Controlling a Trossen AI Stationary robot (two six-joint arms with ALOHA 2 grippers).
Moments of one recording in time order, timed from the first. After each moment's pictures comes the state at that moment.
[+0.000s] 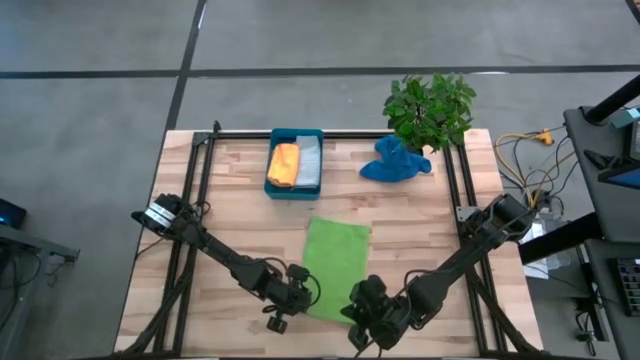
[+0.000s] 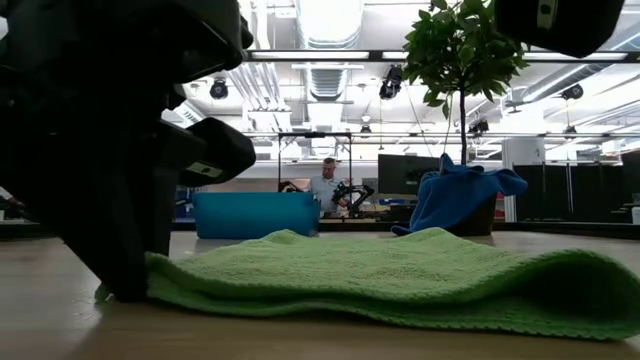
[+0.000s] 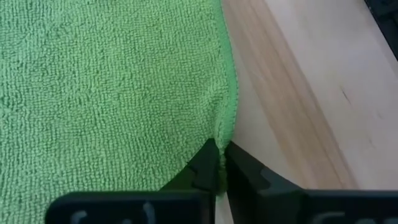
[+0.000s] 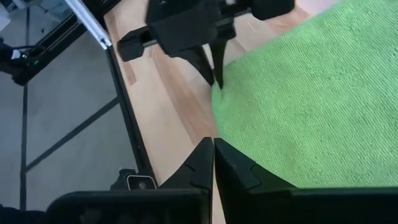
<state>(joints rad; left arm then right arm) -0.54 1.98 1.07 -0.18 -0.01 -0.21 0.72 1.86 1.34 -0.33 0.50 1.14</state>
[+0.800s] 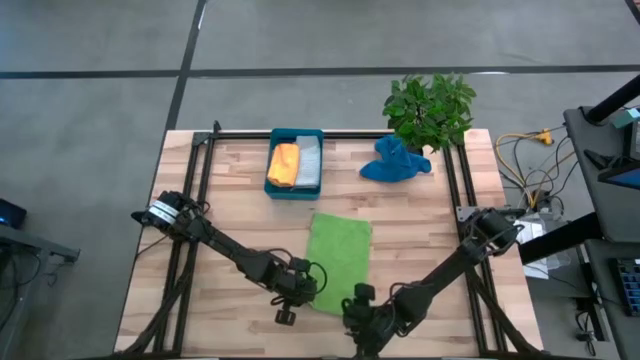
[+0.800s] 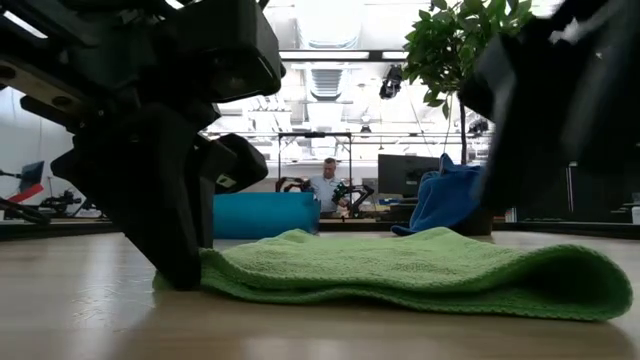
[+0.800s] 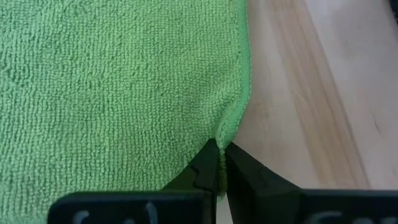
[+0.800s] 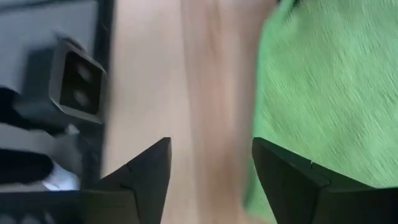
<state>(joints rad) -0.47 1.91 1.09 -0.19 0.03 -0.29 0.71 2.03 1.34 -0.29 0.29 0.70</state>
